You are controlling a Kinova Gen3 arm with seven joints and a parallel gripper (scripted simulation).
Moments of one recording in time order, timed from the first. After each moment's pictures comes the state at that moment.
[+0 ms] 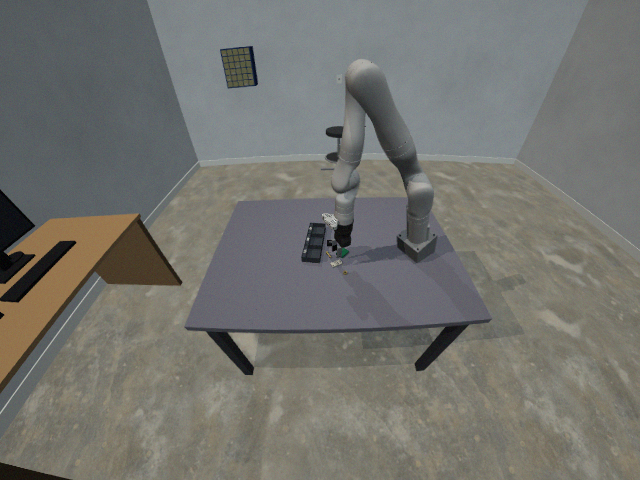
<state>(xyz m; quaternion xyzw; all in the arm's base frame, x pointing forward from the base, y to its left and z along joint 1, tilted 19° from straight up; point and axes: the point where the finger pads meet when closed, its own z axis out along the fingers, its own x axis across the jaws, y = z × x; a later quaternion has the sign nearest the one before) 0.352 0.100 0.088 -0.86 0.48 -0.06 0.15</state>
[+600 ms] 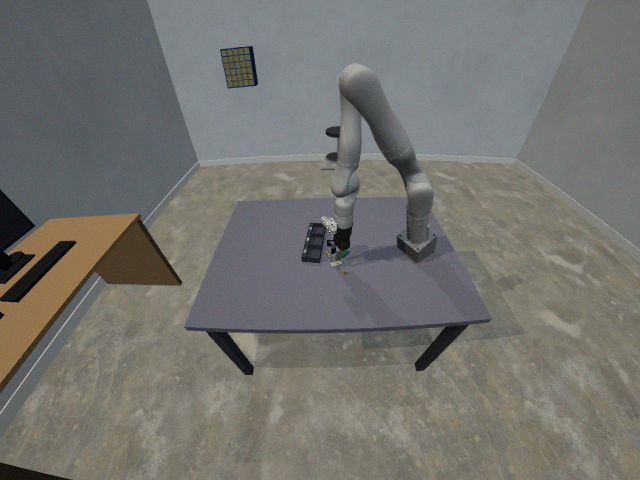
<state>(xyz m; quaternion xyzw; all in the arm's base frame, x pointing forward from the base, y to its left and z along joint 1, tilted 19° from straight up) 0.358 0.109 0.079 -0.87 0.47 -0.07 0.15</state>
